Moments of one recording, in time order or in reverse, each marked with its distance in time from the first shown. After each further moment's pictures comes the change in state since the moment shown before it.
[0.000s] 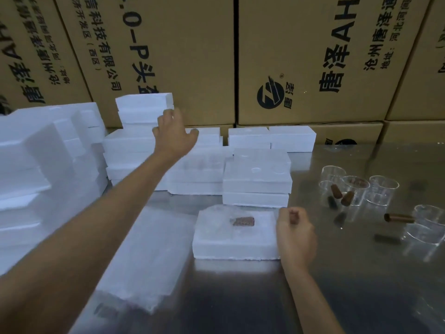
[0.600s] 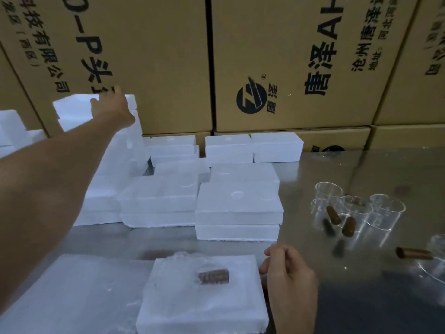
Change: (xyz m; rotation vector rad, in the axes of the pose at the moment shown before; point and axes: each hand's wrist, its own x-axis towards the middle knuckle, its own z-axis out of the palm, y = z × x) left_hand 0.190 -0.060 0.039 0.470 -0.065 -0.103; right_hand 0.016 0.003 0.011 0.068 -0.082 0.008
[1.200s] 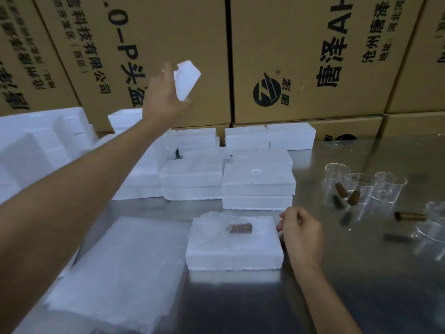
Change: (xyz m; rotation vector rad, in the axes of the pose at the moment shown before) left_hand -0.132 0.027 -0.080 -0.483 0.285 0.308; right_hand -0.003 -0.001 -0.004 0.041 -0.006 -0.030
